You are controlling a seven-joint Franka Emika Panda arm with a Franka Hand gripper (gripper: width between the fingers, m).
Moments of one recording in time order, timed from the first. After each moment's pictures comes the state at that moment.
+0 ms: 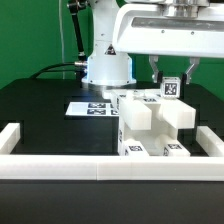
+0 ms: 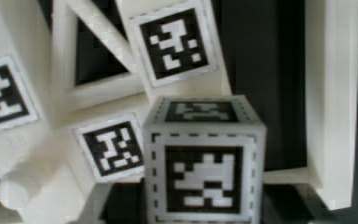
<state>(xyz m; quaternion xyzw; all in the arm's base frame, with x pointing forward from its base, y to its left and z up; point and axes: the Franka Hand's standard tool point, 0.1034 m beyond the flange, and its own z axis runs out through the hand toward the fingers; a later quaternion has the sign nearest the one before) 0.576 0.068 0.129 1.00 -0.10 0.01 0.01</state>
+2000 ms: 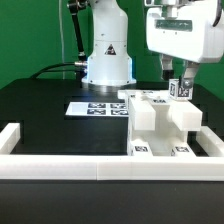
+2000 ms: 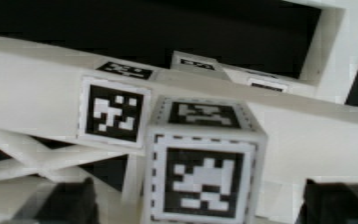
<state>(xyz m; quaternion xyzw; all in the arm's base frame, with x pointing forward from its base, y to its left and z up) 0.578 0.077 0.128 0.78 -0.62 0.01 -0.01</state>
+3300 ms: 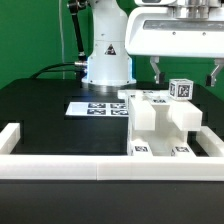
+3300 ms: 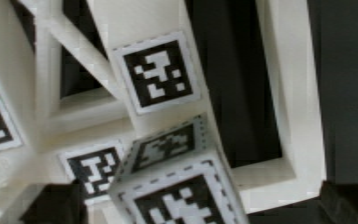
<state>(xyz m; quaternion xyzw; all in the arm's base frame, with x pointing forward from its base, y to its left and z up) 0.578 0.091 0.127 0.99 -0.12 0.02 0.00</state>
